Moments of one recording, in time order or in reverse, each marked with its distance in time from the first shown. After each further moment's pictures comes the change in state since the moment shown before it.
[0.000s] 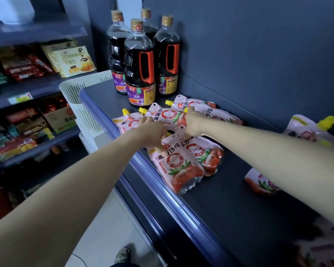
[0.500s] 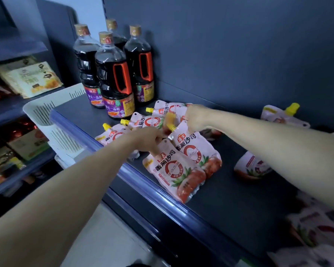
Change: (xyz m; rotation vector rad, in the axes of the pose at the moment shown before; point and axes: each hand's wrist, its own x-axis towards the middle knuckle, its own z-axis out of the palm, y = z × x) left_hand 0.020 0.005 -0.017 -0.158 -0.126 0.202; right_hand -0.041 0.023 -0.042 -0.143 0.044 -0.002
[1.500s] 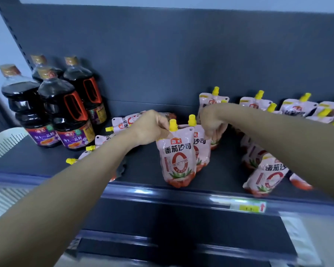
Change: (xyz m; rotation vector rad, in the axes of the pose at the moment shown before) left_hand -0.043 0.073 -0.047 -0.486 0.066 0.543; right_hand -0.137 0.017 -0.018 0.293 -0.329 0.669
